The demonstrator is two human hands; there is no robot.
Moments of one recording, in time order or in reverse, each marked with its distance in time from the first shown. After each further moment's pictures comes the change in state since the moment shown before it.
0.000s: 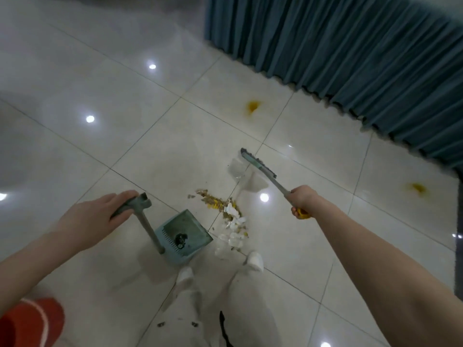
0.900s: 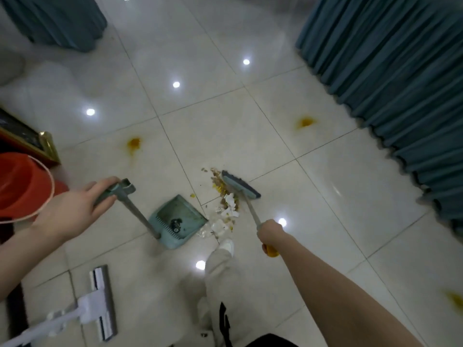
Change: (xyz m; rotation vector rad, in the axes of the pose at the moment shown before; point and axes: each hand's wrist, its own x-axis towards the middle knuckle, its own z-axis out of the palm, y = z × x) left_hand -0.136 0.241 0.091 -0.058 0.274 -0.541; right_hand 0.061 0.125 -0.029 -0.641 -0.249 -0.300
